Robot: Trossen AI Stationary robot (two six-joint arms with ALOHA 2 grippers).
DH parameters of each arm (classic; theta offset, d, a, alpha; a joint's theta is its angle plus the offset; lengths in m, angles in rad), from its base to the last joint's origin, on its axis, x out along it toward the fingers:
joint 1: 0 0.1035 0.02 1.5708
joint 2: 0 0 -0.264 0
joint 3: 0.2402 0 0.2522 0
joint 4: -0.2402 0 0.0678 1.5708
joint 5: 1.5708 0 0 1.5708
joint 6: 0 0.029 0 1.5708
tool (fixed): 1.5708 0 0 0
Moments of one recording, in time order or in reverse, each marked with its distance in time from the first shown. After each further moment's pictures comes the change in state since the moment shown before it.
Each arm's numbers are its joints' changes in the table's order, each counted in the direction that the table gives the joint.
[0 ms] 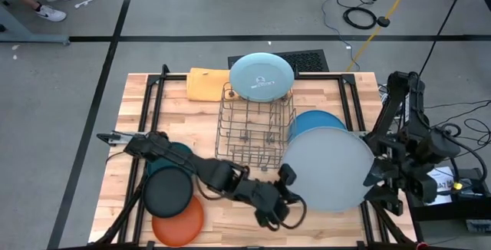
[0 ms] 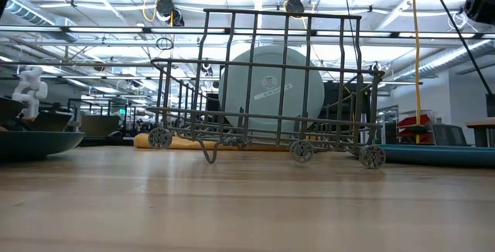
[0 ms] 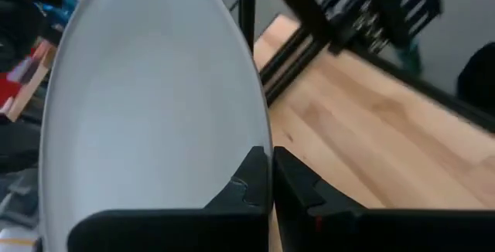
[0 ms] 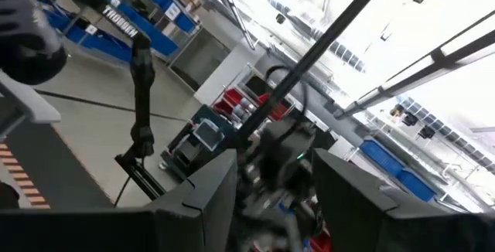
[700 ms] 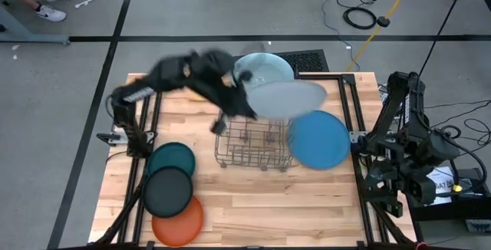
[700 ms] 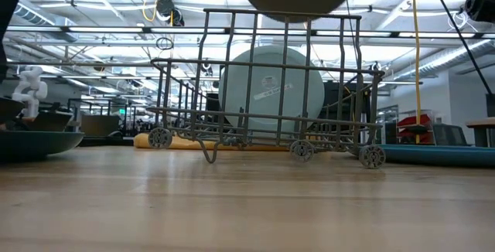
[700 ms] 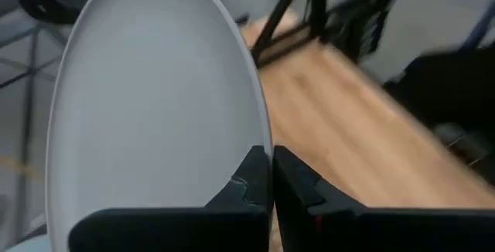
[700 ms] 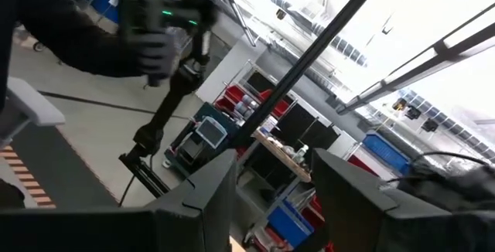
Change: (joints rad) left arm 0.543 0.392 0.000 -0.480 0.675 -0.146; right arm 0.002 -0.013 0.000 0.002 0.013 0.031
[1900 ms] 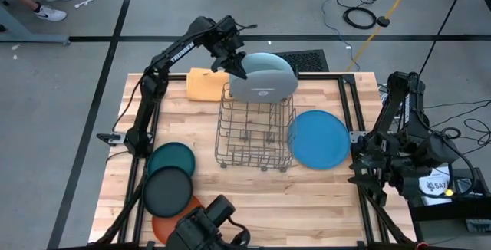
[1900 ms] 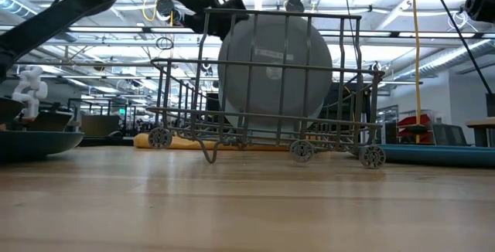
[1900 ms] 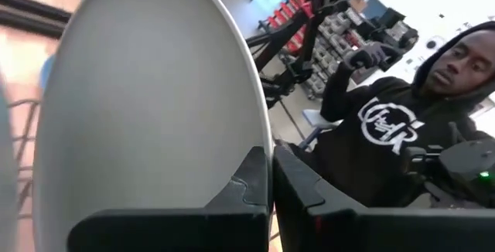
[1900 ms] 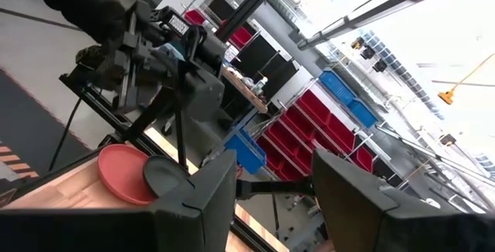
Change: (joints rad) left arm 0.677 -0.413 -0.004 -0.383 0.991 0.254; right arm 0.000 0.002 0.000 -0.068 0.298 -0.045
